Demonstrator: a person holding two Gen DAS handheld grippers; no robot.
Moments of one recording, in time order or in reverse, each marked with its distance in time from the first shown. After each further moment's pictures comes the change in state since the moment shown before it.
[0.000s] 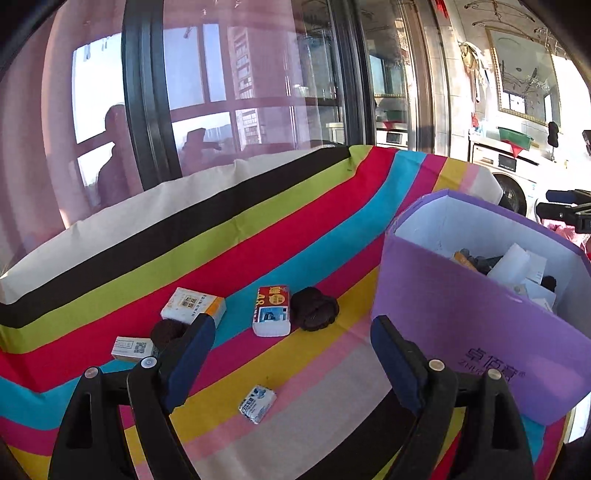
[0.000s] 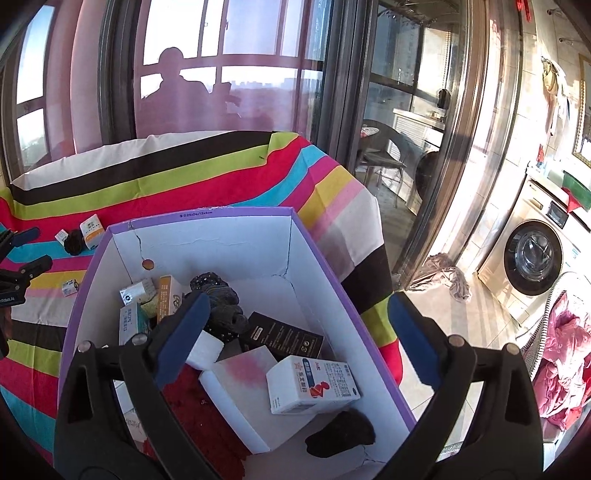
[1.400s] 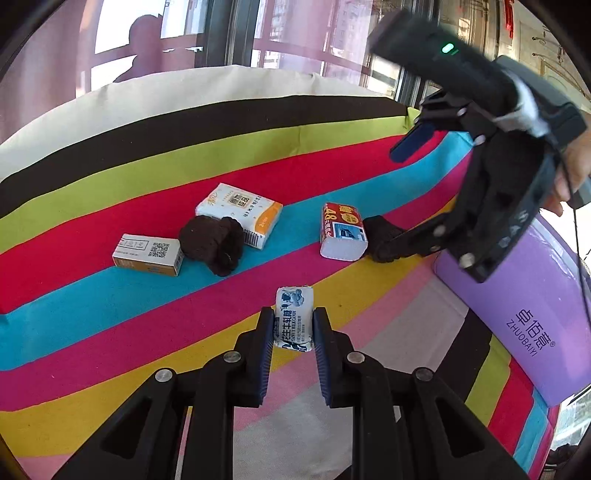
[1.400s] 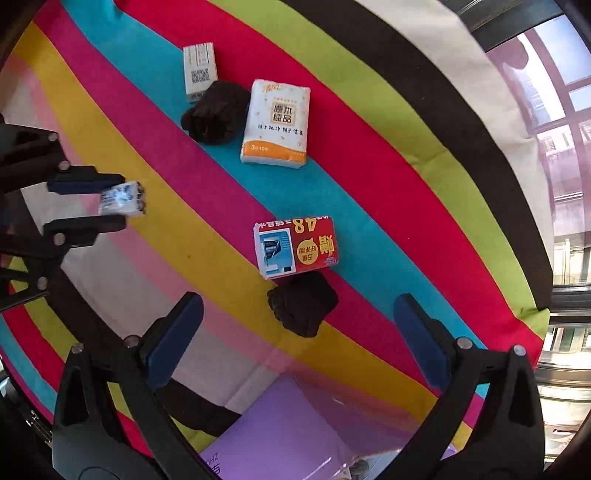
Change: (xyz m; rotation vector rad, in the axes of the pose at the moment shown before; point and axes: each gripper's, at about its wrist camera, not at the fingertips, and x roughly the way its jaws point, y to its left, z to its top) left arm 0.024 0.088 -0.062 -0.240 0.154 -0.074; right arm 0.179 0.351 0.057 -1.011 0.556 0.292
